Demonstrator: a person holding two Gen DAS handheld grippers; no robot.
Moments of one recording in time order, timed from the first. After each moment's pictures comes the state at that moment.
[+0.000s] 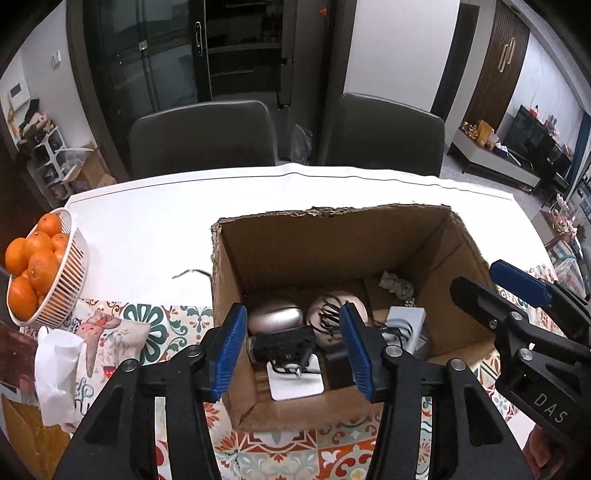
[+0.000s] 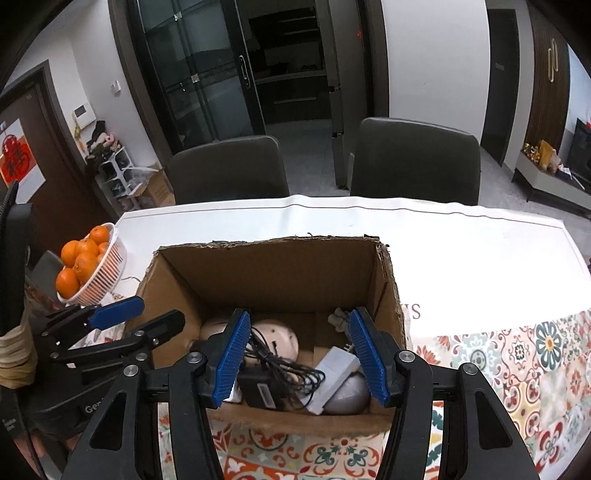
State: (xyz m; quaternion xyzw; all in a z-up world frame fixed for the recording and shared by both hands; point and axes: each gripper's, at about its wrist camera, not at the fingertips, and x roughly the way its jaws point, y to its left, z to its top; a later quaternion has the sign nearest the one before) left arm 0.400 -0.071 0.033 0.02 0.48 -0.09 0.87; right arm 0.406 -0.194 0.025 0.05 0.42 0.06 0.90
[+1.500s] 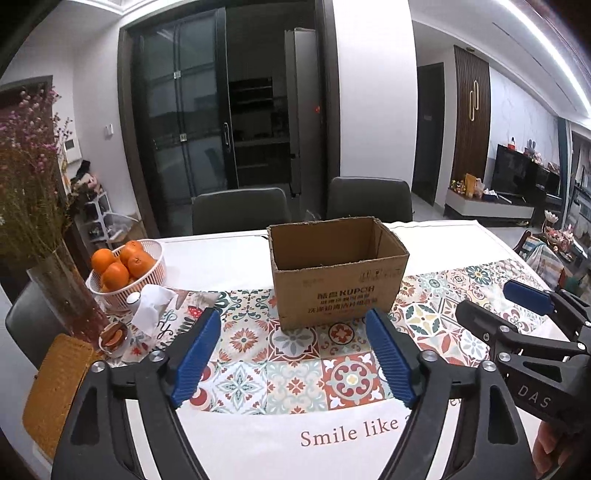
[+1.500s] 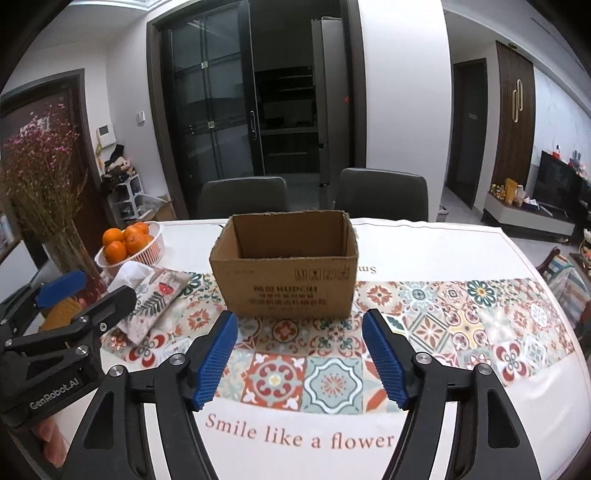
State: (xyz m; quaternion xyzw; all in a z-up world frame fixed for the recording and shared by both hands) left arm 0.116 -0.028 0.105 0.04 0.28 -0.07 0.96; right arm 0.138 -0.170 0.077 0.02 0.31 0.02 0.95
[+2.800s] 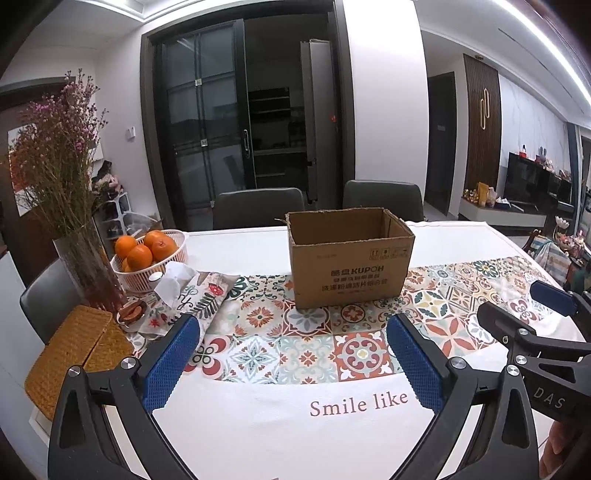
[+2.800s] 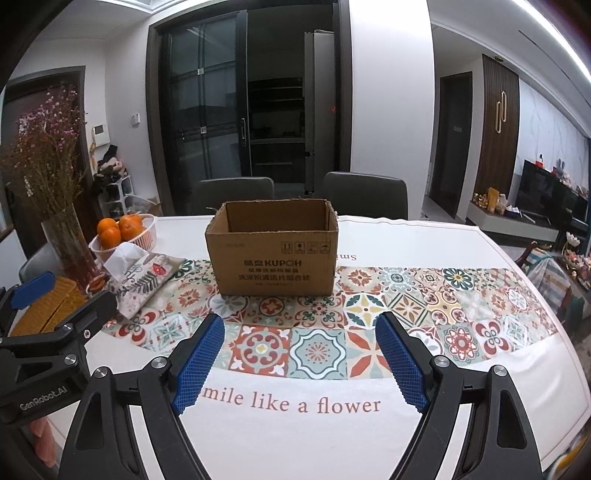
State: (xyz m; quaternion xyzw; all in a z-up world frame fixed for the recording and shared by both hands) left arm 0.056 -0.014 0.079 0.04 0.26 -0.03 0.96; right arm 0.074 -0.166 0.057 0.00 0.29 -0.01 0.96
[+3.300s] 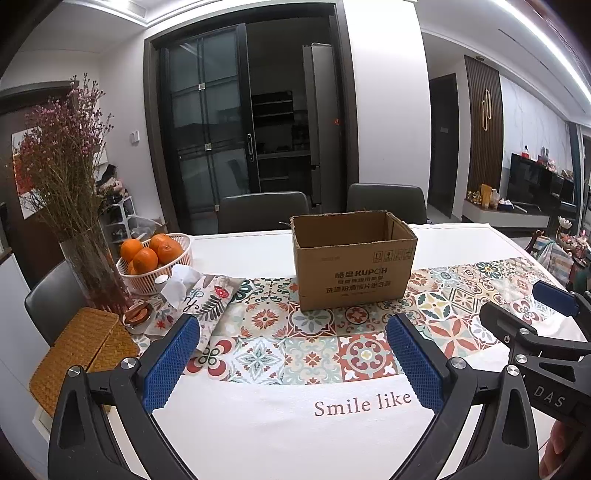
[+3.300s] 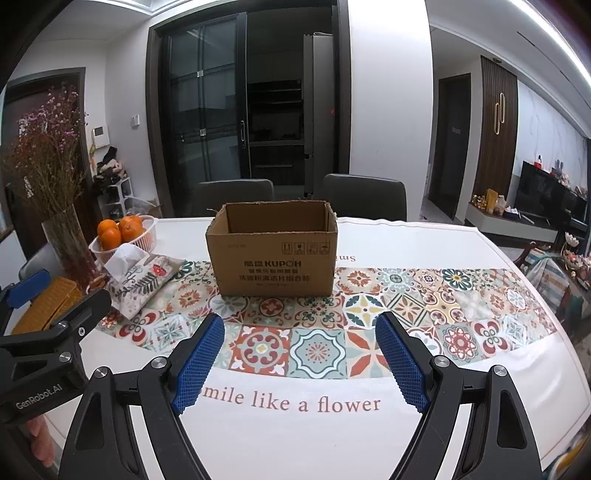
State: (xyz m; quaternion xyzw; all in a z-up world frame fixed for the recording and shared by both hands) left arm 0.051 -0.014 0.081 0.04 0.25 -0.02 0.97; right arm 0.070 -0.163 0.056 0.00 0.28 -0.01 0.96
